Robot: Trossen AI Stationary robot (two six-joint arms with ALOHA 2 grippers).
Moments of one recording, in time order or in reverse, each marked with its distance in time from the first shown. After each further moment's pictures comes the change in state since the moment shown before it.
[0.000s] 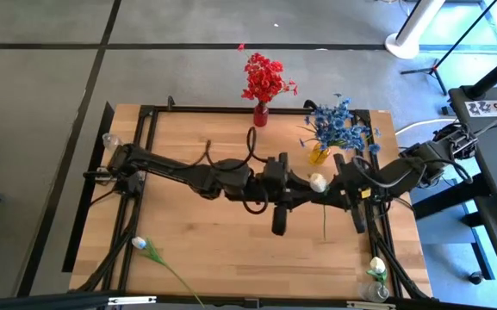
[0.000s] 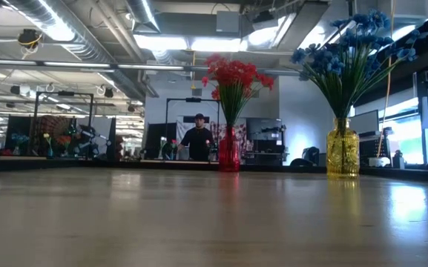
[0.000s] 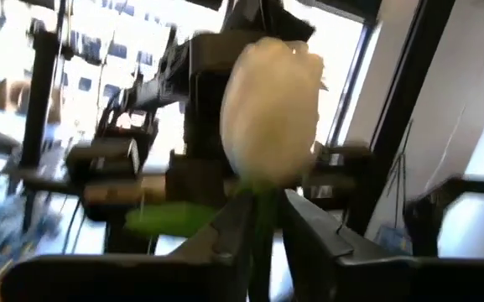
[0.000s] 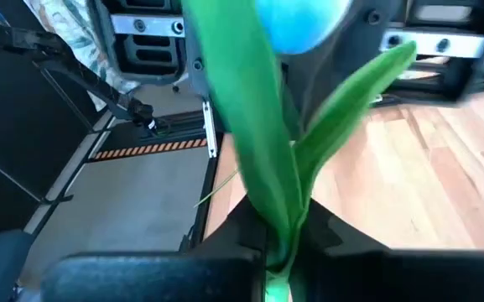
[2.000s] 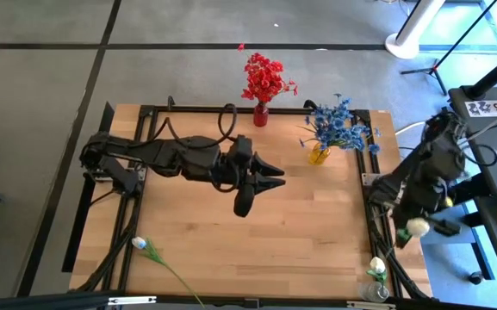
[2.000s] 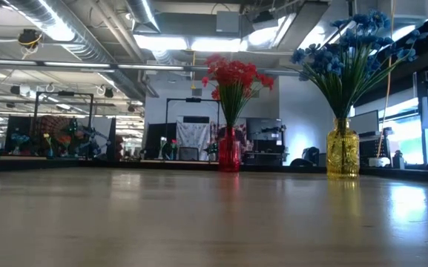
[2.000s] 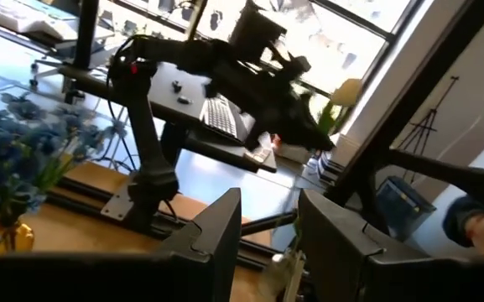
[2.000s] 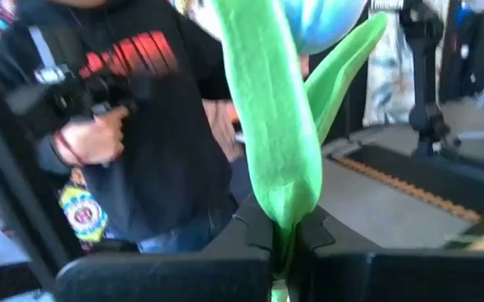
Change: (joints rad) left arm 0.011 -0.258 -0.001 -0.569 -0.009 -0.212; right arm 0.305 -0.486 -0.511 0.365 -0.597 -0.259
